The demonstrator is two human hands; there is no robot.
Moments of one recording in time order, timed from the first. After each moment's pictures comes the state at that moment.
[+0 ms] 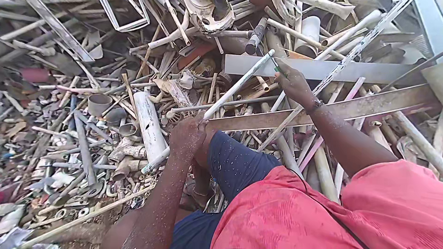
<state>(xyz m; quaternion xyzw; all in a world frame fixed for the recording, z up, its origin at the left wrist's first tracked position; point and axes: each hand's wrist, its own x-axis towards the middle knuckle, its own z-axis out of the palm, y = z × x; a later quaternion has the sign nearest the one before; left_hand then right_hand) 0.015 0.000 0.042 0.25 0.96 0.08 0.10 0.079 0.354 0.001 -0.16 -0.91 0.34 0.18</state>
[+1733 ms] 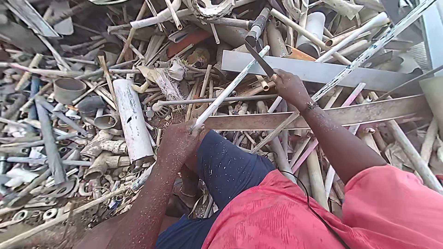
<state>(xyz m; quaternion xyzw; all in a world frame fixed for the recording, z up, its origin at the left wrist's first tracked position) -0.008 -0.016 -0.029 0.29 0.93 0.20 0.03 0.060 0.355 -0.016 -0.24 -0.93 0.26 0.05</state>
